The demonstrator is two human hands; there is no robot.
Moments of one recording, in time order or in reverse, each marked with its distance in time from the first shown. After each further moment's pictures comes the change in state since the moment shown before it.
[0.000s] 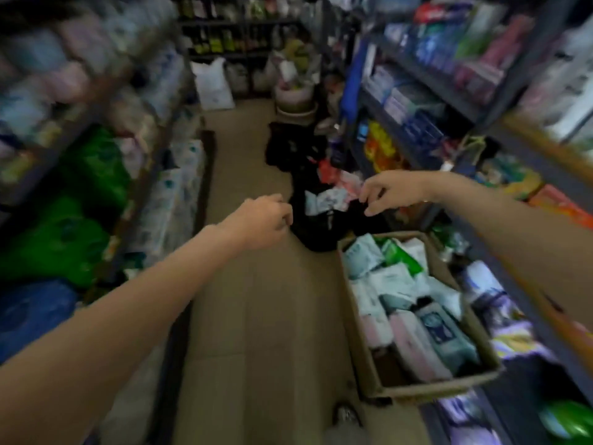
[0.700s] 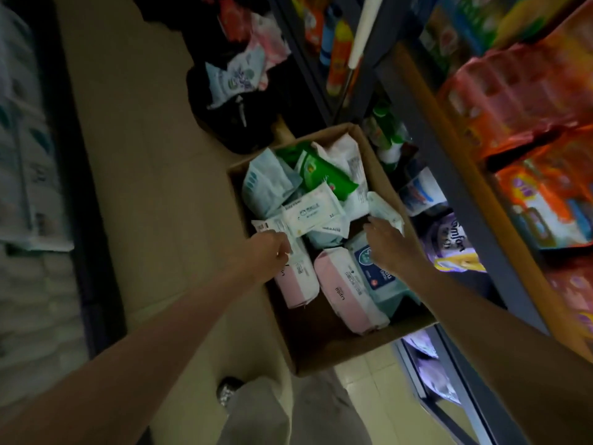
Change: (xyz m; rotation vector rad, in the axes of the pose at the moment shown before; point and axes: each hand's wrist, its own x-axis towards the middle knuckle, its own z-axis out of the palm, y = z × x) left_hand 0.224 0.174 0.275 -0.309 -0.506 -0.059; right_hand 0.070 0.349 0.275 0.017 -0.066 0.403
